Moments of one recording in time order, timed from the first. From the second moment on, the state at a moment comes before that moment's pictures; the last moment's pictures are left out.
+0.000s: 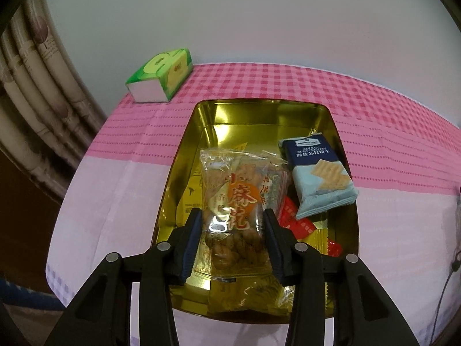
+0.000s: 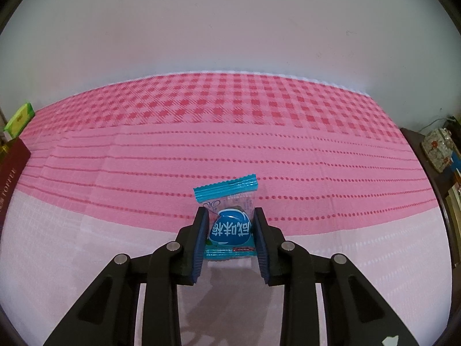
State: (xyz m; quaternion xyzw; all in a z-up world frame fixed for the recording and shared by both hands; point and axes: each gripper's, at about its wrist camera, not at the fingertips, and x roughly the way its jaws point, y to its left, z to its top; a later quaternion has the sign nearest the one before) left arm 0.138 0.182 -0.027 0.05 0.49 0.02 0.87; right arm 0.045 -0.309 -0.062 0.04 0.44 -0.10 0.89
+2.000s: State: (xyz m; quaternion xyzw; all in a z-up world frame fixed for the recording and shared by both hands) left arm 0.050 0.253 0.007 0.02 0.45 0.07 0.89; right arm 0.118 0.103 -0.015 -0.07 0.43 0.16 0.89
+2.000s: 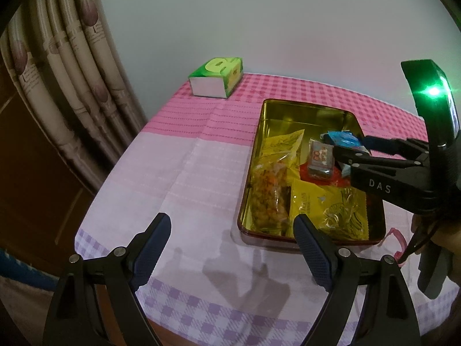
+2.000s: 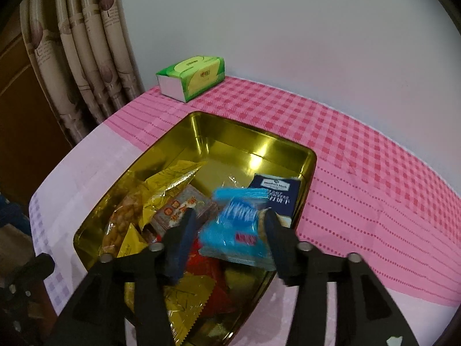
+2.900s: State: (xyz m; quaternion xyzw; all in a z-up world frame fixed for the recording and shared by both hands) left arm 0.046 0.238 0.009 0.04 0.44 0.07 0.90; right arm 0.023 0.081 0.009 -0.07 0.44 0.13 0.88
